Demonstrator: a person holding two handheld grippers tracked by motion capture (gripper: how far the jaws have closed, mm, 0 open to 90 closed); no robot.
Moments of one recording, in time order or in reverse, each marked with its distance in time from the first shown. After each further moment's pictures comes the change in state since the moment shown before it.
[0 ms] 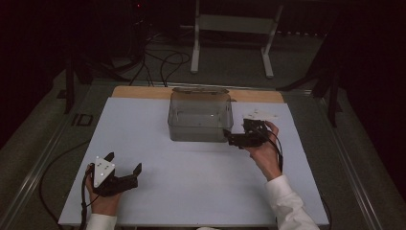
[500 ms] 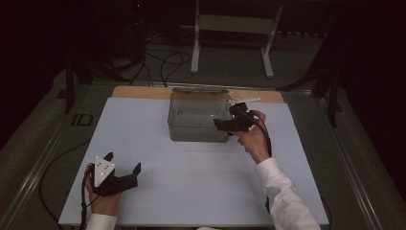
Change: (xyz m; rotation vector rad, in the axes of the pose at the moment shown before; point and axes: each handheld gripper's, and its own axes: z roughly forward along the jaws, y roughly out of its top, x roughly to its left) left arm 0.001 -0.001 0.001 0.006 0.022 -0.001; right arm 0.000 0.037 0.050 0.139 -0.021 0.033
